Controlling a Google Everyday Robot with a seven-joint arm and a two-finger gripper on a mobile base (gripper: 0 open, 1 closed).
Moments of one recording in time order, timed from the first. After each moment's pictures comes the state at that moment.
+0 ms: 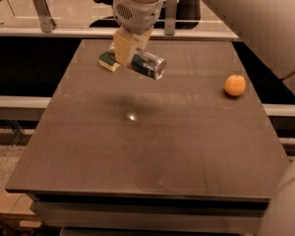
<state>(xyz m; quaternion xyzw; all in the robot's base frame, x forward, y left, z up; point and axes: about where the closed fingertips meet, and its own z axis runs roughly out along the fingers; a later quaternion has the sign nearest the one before) 0.583 0.027 0.951 -0.46 0.88 0.04 0.14</state>
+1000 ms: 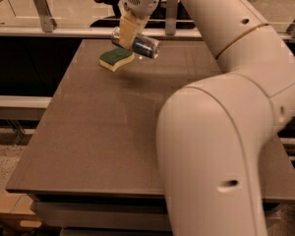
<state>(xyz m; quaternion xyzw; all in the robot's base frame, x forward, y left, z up) 0.693 0.034 0.933 -0.51 0.84 0.08 0.14</state>
